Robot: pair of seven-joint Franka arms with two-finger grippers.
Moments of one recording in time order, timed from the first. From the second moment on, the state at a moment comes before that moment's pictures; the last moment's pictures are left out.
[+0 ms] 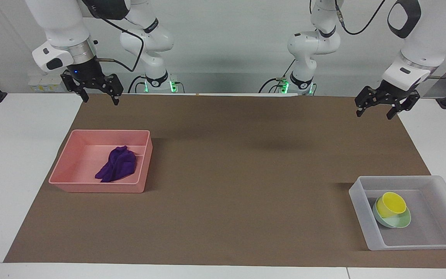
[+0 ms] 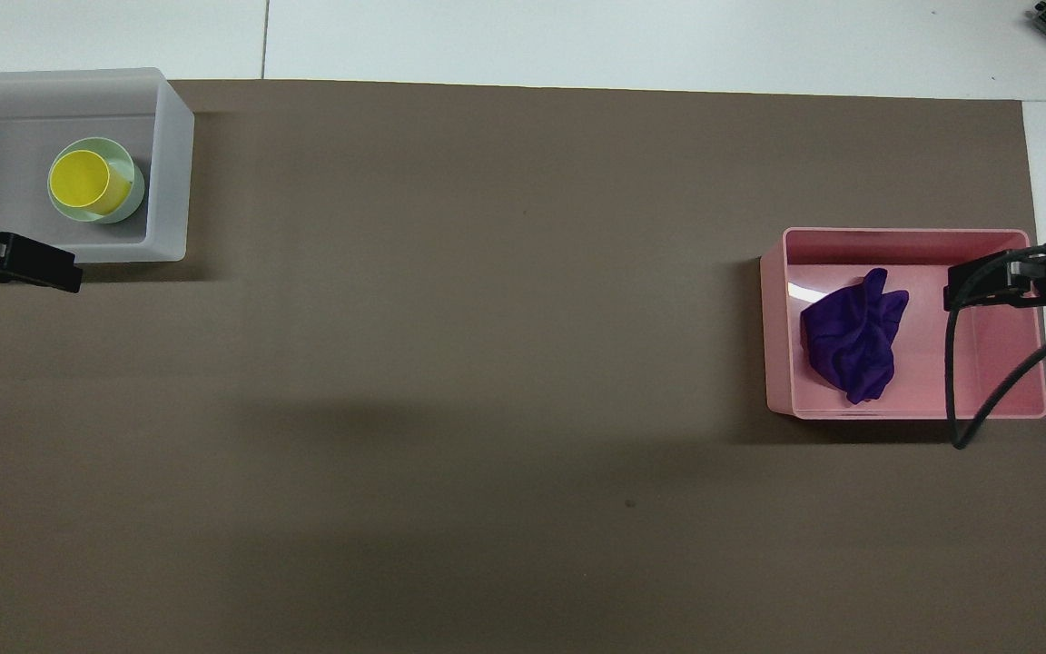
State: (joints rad) left arm 0.01 0.02 -0.06 -1.56 -0.01 1.59 0.12; right arm 0.04 -0.02 -0.04 -1.56 -0.05 1.54 0.09
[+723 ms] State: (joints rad) left arm -0.09 -0.02 0.05 -1.63 -0.01 1.59 0.12; right arm 0.04 -0.02 -0.04 -1.56 -0.05 1.54 0.09
